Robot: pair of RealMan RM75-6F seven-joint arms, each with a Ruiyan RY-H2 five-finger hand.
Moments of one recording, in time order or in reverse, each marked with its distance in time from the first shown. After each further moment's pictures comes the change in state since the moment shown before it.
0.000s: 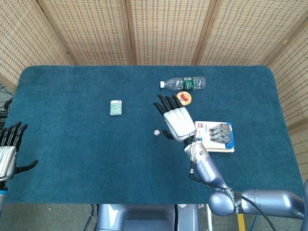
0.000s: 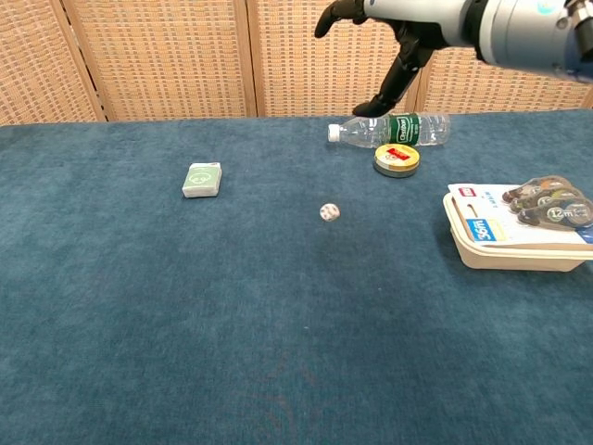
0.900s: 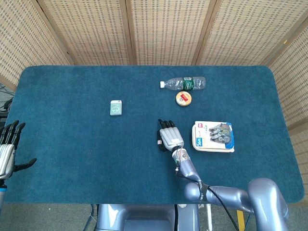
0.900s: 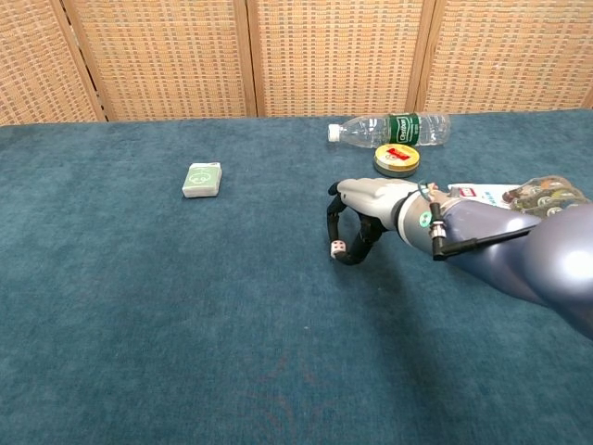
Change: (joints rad) left arm -0.006 -0.003 -0.018 0.006 -0.031 -0.012 0.008; right arm 0.013 -0.454 -0.083 0.613 0.126 -0.238 0.141
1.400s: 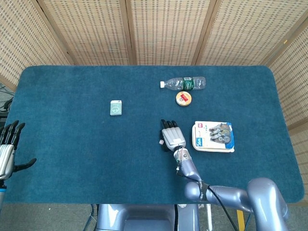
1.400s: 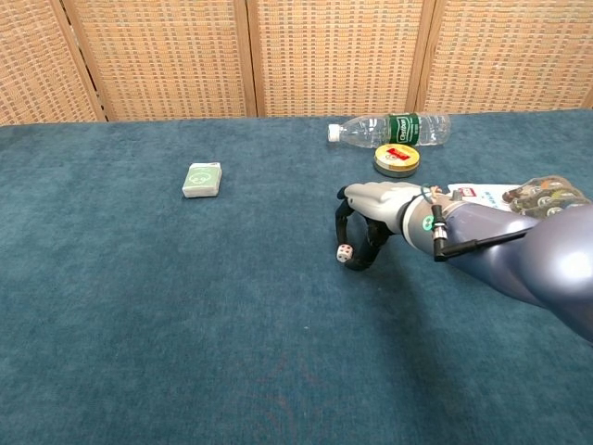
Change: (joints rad) left arm 0.005 0.001 0.000 0.000 0.009 0.006 -0.003; right arm 0.007 -0.013 -0.010 0.027 0.047 0.002 -0.042
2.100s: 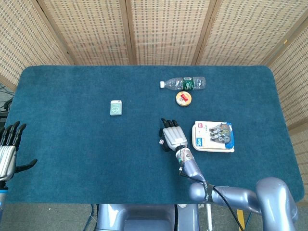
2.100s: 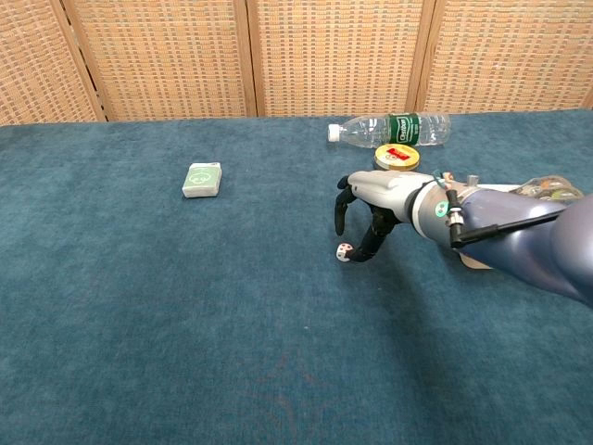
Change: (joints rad) left arm 0.008 -0.018 0.002 0.001 0.013 0.018 0.031; right arm -0.023 0.061 0.011 -0.089 -0.025 0.011 0.014
